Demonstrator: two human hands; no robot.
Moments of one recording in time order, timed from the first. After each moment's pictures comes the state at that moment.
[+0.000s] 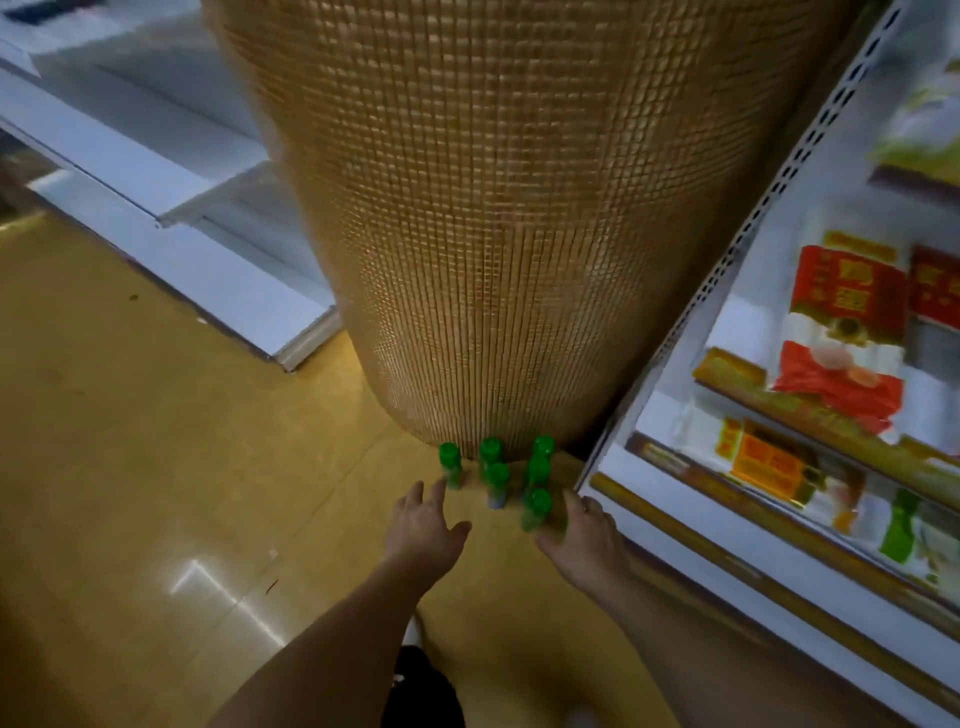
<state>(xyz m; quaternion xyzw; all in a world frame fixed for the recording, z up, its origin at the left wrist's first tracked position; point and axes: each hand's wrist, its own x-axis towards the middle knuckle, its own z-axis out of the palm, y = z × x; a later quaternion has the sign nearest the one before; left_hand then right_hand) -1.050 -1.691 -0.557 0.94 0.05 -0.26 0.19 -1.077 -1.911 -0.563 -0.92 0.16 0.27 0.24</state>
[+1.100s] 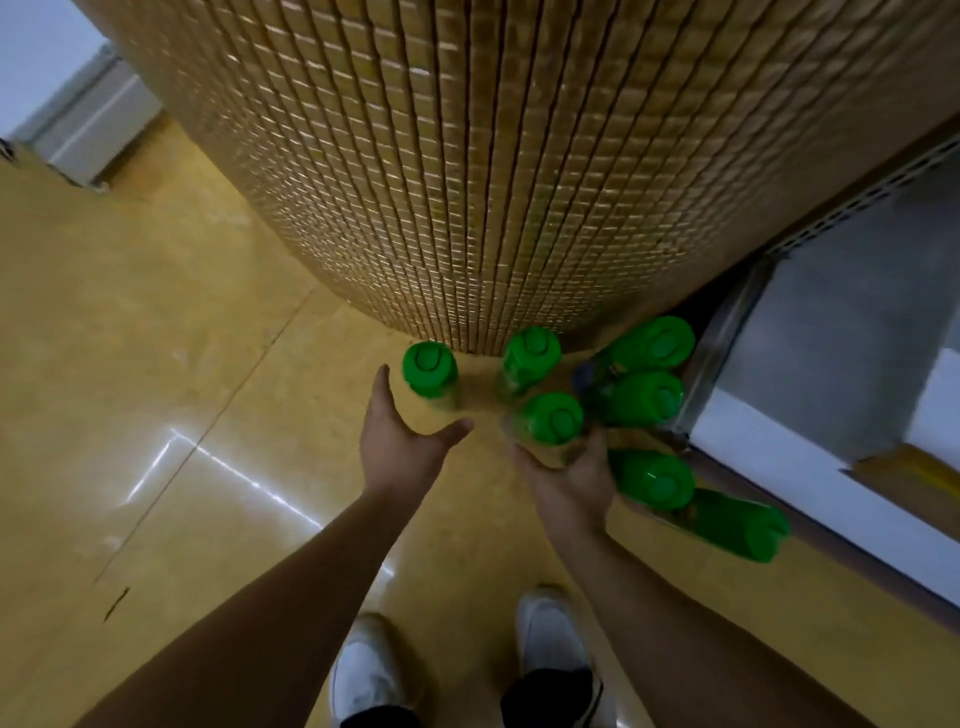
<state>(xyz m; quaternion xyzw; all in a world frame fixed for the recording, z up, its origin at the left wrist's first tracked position) -0.855 -1.671 -1.065 0.86 0.22 -0.16 0.44 -0.911 -1.837 -1.082 -0.78 0.42 0.06 0.46</state>
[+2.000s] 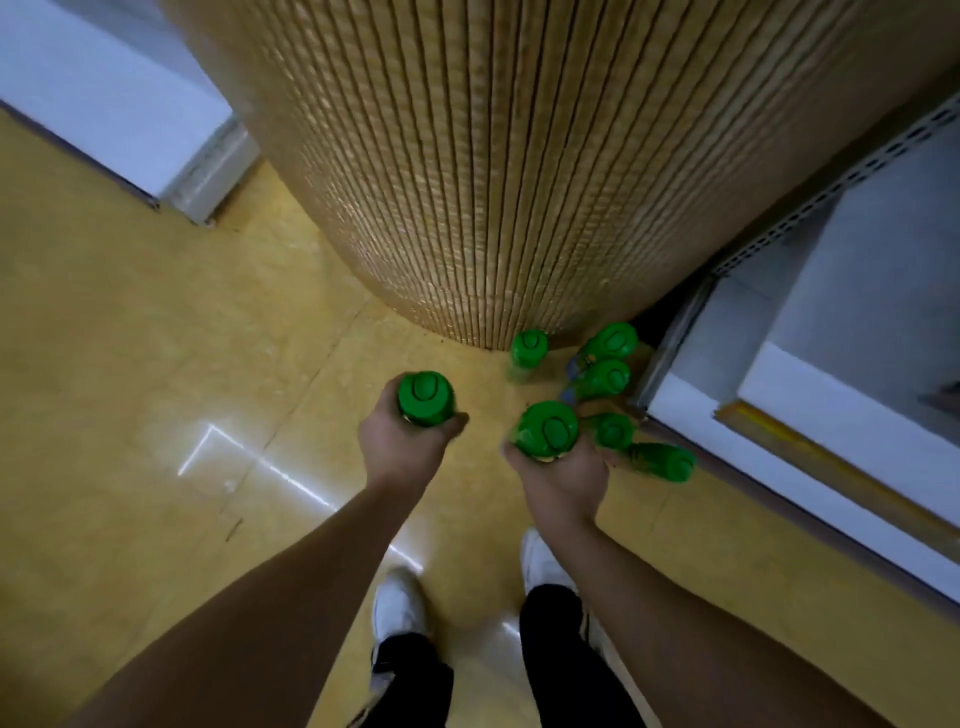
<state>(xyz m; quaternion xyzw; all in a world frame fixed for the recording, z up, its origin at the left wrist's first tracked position) -0.903 -1.649 -0.848 0.83 0.26 -0.11 0.47 -0.957 -1.803 -0.872 -0.80 0.42 0.05 0.44</state>
